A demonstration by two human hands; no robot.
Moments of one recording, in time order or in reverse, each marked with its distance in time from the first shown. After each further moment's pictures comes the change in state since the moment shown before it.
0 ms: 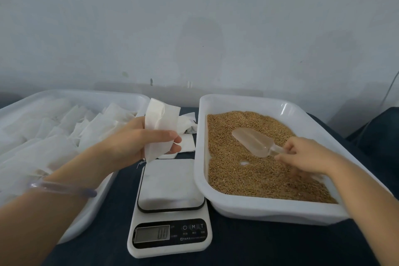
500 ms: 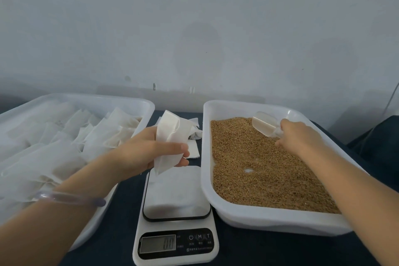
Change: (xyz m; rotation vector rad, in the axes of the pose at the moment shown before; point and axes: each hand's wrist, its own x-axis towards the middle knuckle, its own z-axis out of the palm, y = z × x) left_hand -0.003 -0.002 0.000 0.074 -0.078 -0.039; right_hand 0.053 -0.029 -0.009 -0.527 0.377 0.034
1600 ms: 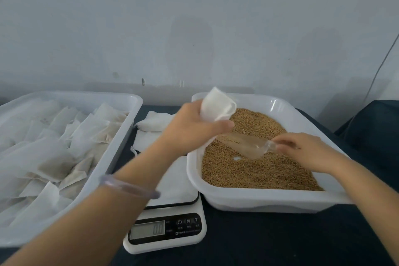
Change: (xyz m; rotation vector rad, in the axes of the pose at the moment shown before) left_hand 0.029 0.023 0.083 0.360 0.153 0.254; right_hand -0.077 0.037 -0.014 0.393 -0.234 -0.229
